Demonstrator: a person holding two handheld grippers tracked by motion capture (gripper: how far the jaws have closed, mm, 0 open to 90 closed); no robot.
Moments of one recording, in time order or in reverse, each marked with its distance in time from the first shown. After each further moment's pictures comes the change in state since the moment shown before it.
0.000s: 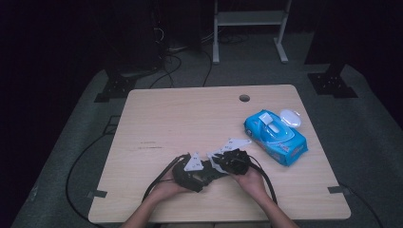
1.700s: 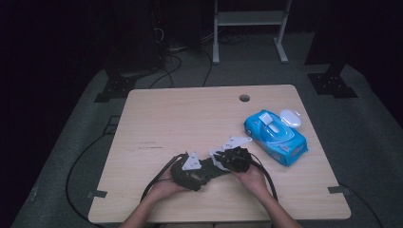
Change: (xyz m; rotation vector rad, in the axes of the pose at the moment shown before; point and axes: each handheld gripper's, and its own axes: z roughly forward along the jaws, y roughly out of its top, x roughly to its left) left arm 0.004 -0.004 -0.003 0.001 0.010 -0.008; right arm -0.012 0.000 -0.004 -0.001 -0.026 0.003
